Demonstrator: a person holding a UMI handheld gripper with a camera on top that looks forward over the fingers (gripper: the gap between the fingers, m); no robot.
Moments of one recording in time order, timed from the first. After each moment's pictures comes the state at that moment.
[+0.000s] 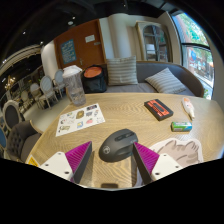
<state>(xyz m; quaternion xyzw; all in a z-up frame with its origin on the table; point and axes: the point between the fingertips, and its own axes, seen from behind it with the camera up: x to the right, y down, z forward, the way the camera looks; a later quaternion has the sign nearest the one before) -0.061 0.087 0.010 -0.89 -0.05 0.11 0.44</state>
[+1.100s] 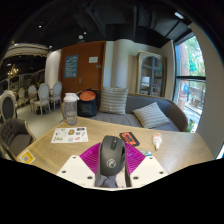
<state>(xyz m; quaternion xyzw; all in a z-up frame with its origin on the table) 0.033 0.045 0.140 -0.82 -0.09 0.02 0.57</state>
